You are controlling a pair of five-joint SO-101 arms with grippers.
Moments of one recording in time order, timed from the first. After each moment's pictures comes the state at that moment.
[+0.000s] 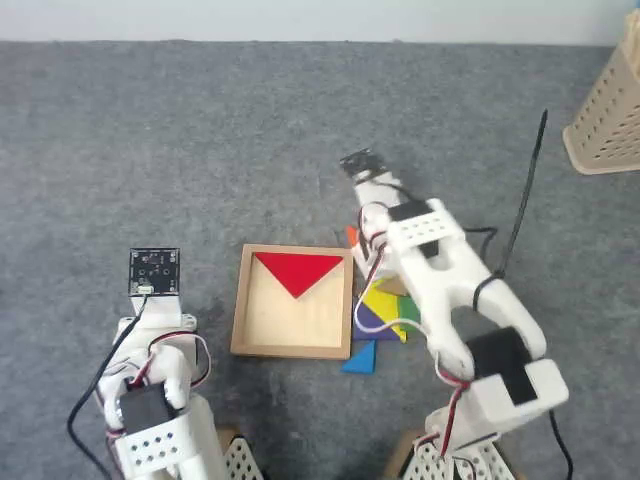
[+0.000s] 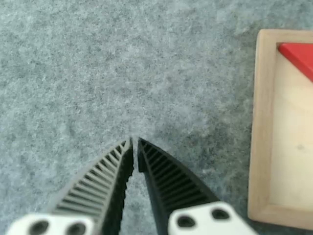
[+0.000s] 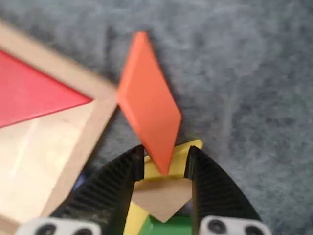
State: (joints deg) left arm -25.1 -103.4 96.9 71.5 -11.3; right arm -21.2 5.7 27.6 54.5 7.2
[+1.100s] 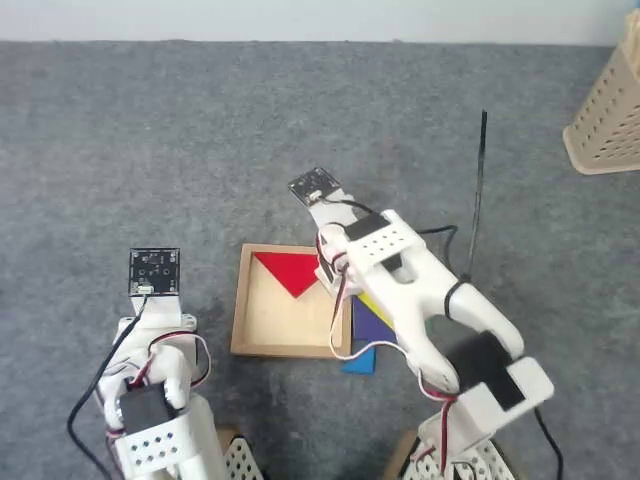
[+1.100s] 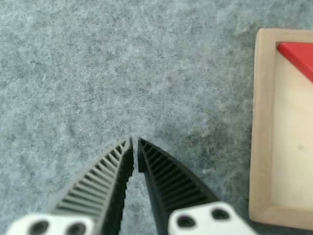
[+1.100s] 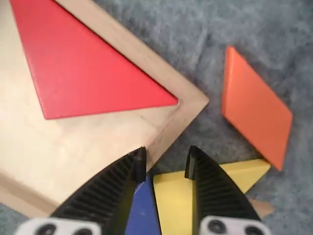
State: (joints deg) left arm -25.1 -103.4 96.9 71.5 -11.3; right arm -33.6 6.9 27.2 55.1 6.4
